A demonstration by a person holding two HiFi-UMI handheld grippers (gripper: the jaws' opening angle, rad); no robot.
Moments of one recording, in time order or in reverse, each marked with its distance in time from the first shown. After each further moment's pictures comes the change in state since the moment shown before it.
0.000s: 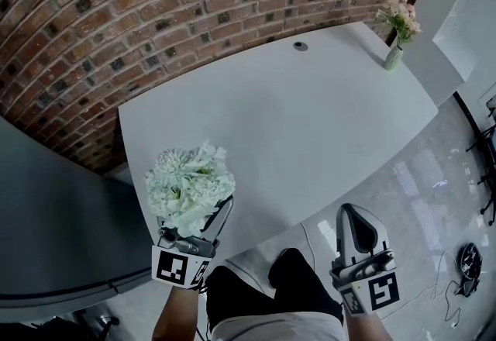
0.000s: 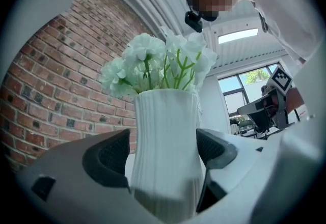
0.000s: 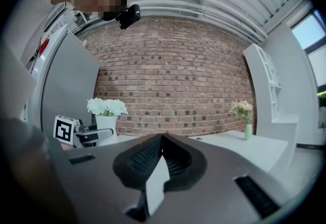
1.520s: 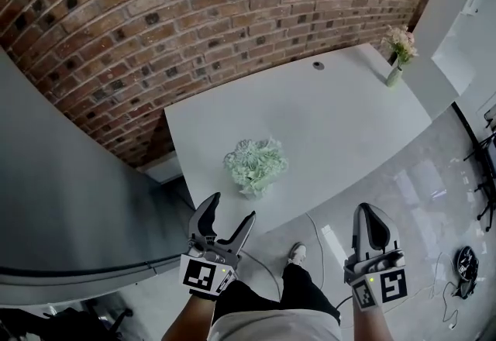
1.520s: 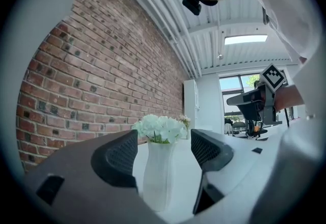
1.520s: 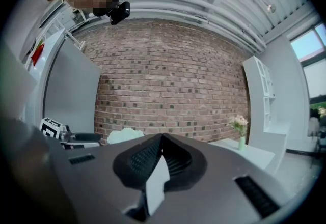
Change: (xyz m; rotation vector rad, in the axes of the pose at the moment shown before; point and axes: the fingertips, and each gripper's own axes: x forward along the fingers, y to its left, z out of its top) left arm -0.103 0.000 0.094 -0.086 0.130 -0.017; right arm -0.057 0.080 0.116 -0.018 0.014 -0.067
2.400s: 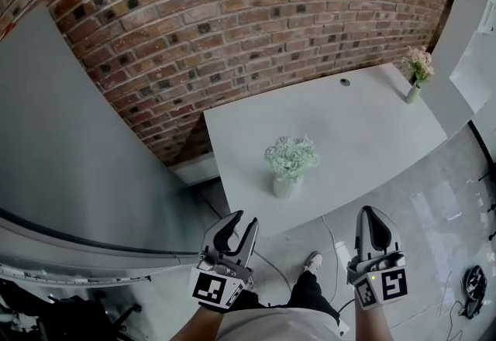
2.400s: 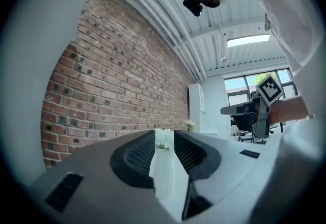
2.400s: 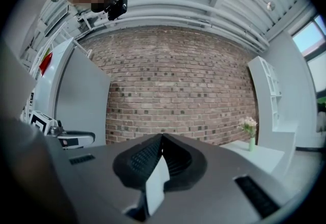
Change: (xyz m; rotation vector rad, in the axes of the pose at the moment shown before) left arm -0.092 0.002 0.052 0.008 -0.027 0.082; right arm -0.019 0.065 0.022 0.017 -0.058 0.069
